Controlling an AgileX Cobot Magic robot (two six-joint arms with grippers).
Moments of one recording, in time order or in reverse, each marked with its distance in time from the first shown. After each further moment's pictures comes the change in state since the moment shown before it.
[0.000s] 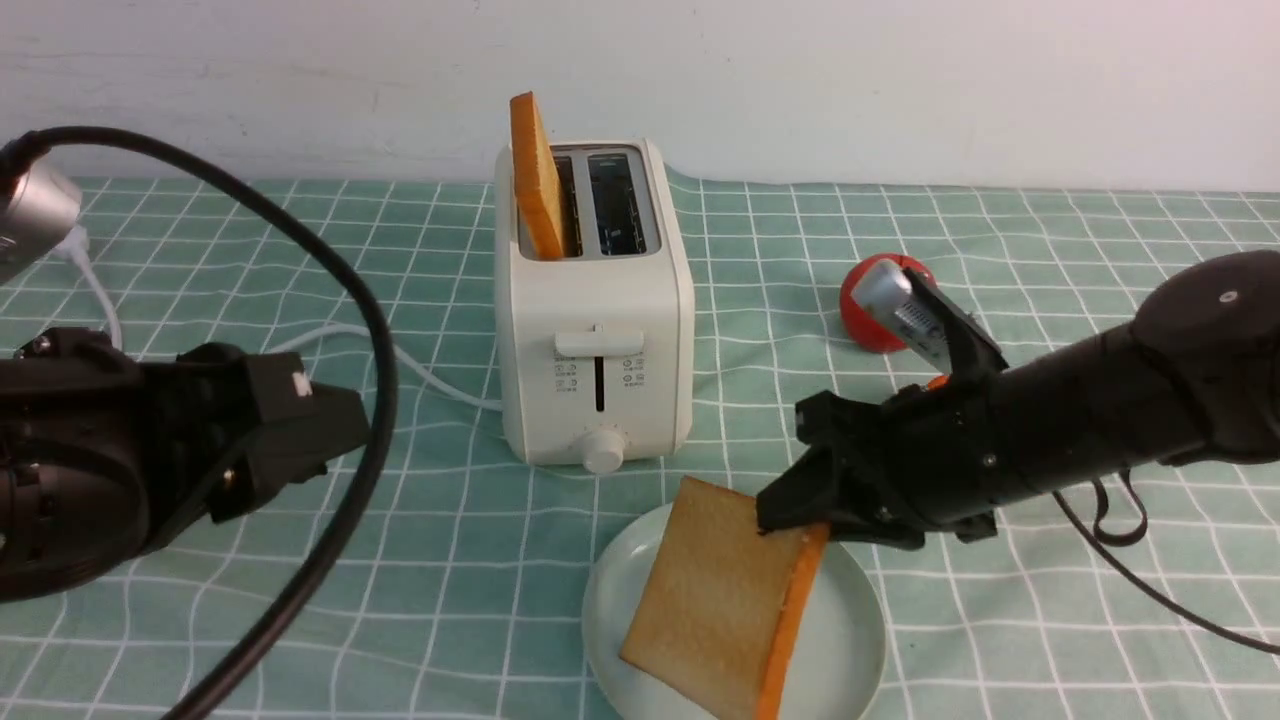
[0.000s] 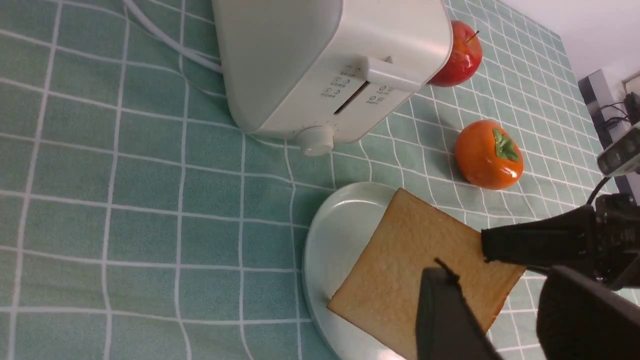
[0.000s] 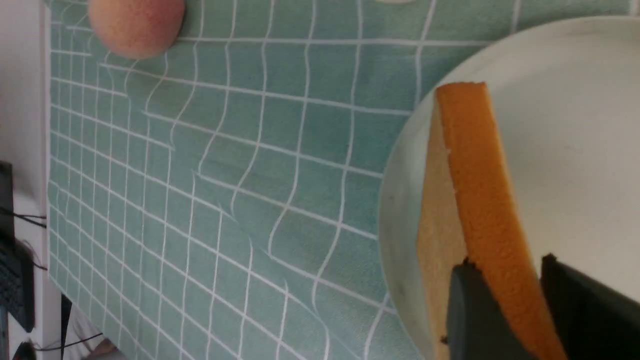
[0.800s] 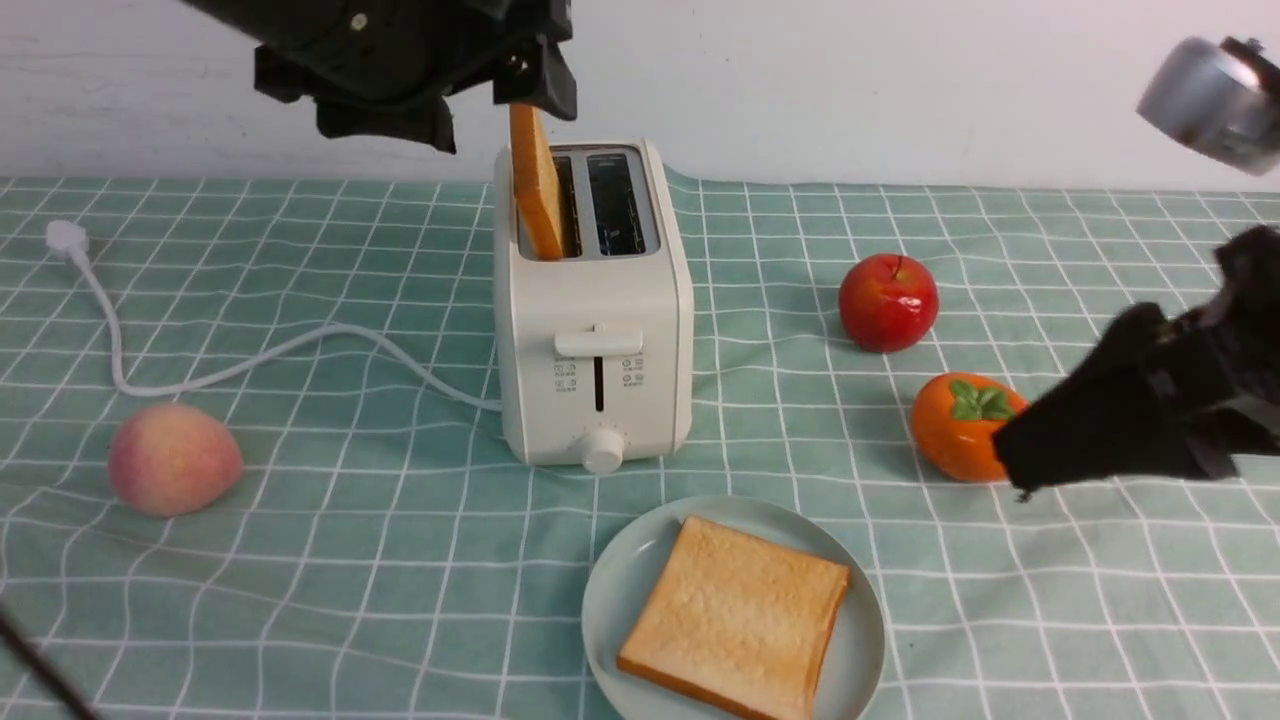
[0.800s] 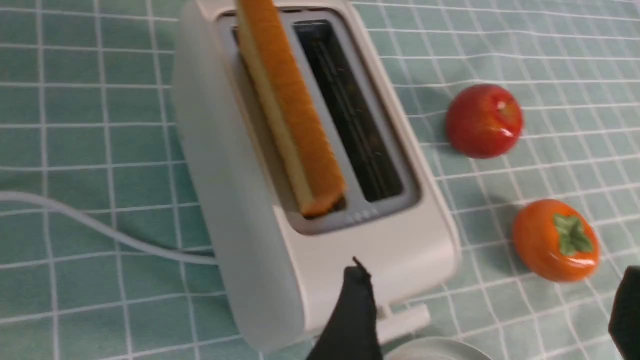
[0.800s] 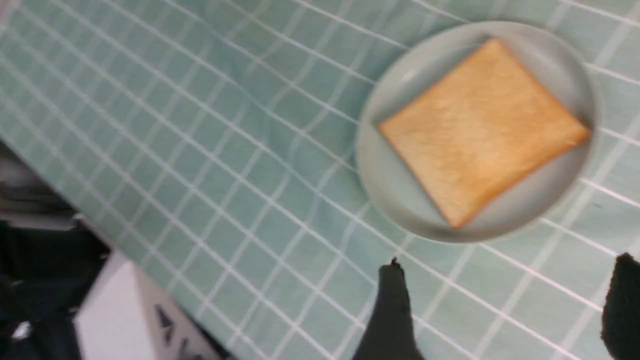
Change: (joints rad) right arm -0.096 -0.484 -0.188 -0.521 0.480 0.139; left arm 0.000 0.837 -1.053 0.242 0.402 0.002
